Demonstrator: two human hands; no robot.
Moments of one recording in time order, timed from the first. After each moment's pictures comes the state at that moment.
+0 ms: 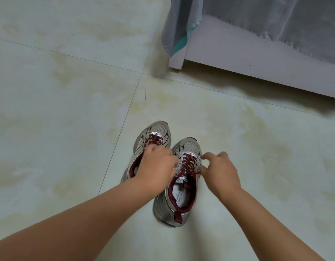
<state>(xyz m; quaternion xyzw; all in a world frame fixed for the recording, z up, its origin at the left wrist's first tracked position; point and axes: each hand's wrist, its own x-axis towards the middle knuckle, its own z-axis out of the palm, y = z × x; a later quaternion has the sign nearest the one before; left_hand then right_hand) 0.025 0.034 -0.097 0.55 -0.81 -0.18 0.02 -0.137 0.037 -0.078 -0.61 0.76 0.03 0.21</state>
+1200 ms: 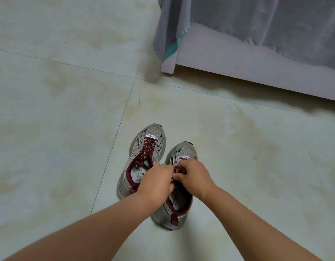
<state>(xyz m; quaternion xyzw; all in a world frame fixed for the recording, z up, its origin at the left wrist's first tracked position) 0.011 0.058 -0.113 0.58 -0.77 -0.28 0.03 -0.112 0.044 -0.098 -0.67 0.66 -0.04 0.34</state>
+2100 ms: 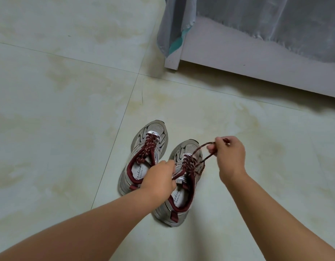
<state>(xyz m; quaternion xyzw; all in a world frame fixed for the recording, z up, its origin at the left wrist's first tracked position) 0.007 0.056 -0.113 0.61 -0.71 -0.35 0.04 -0.149 0.015 -0.074 -0.32 0.75 -0.45 0.38</state>
